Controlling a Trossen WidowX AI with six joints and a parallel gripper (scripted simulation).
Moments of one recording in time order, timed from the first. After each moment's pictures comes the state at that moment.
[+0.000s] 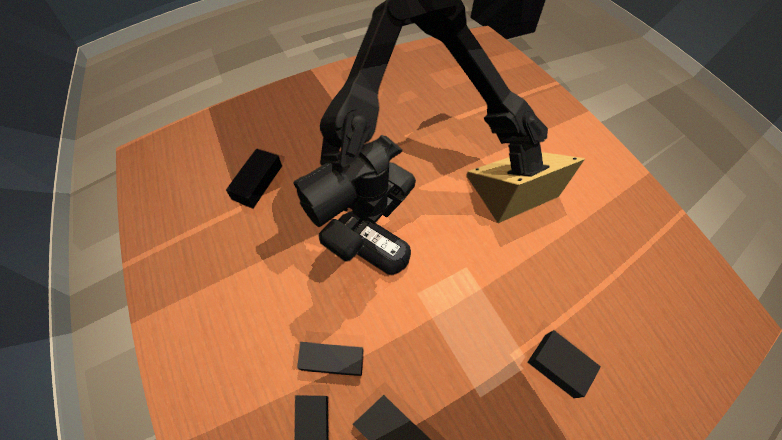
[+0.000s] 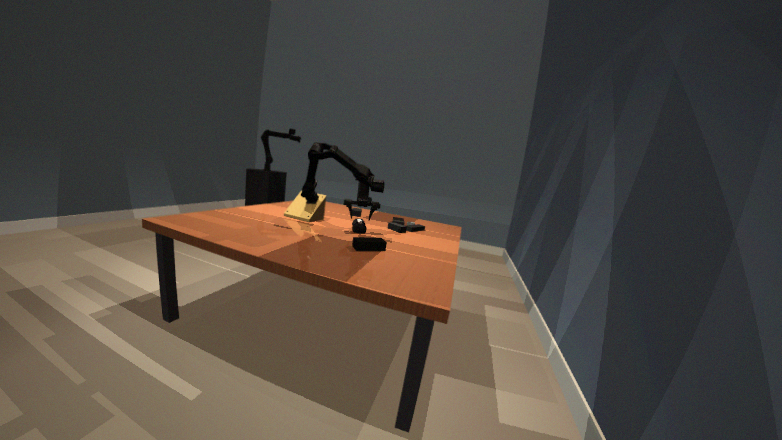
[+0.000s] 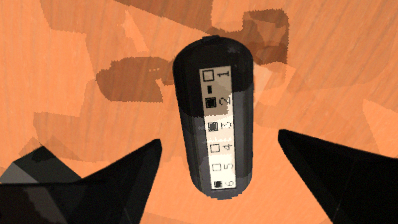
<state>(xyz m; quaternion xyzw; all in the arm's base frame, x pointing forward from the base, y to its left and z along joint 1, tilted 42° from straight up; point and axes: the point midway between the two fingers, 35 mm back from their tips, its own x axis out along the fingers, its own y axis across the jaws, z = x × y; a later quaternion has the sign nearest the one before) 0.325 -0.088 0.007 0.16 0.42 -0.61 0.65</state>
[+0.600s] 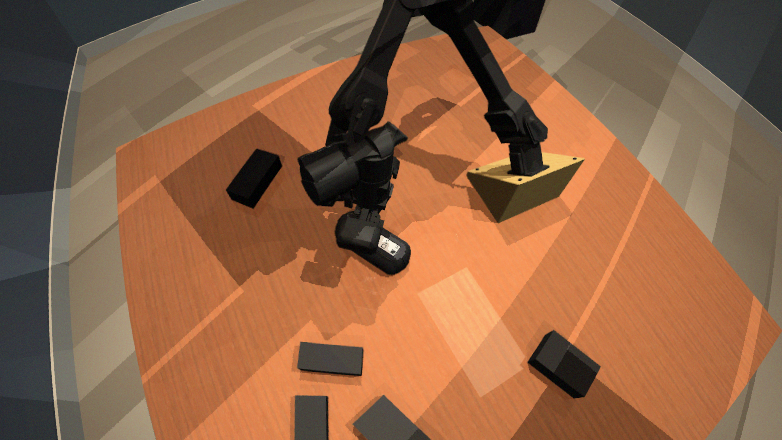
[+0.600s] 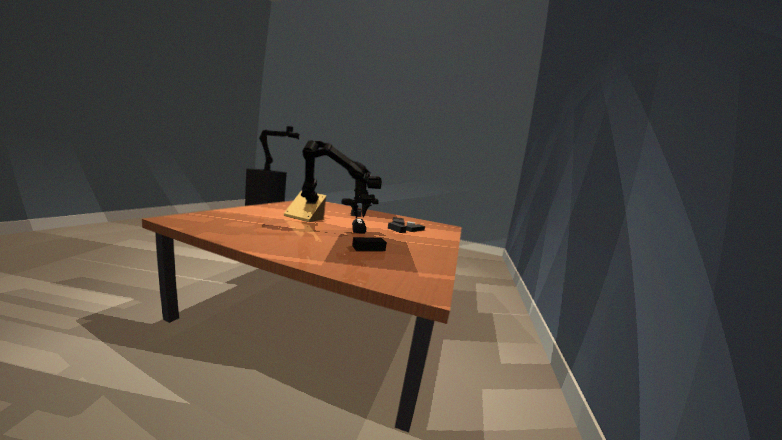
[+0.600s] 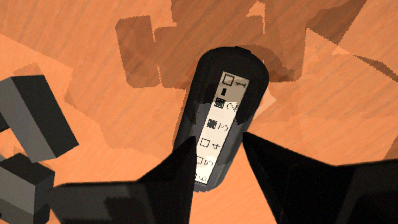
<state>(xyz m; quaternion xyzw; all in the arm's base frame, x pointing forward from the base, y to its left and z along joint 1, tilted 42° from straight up) 0.322 -0.085 0.020 0.03 0.53 -0.49 0.70</state>
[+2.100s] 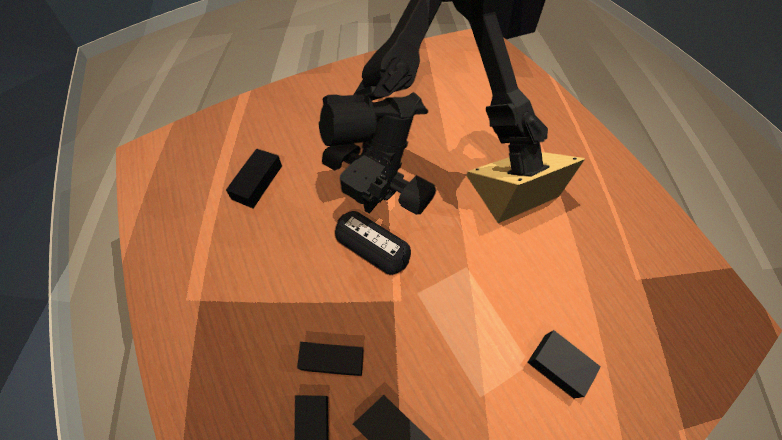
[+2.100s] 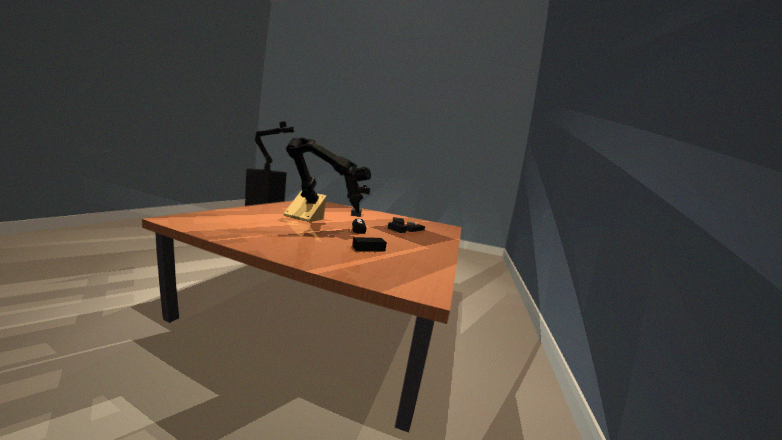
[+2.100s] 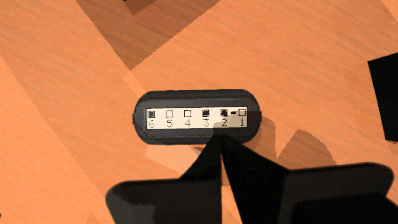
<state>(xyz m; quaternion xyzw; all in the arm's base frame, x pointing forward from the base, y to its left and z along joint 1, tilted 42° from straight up) 0.309 -0.078 0.052 -0.40 0.63 -0.05 0.66</state>
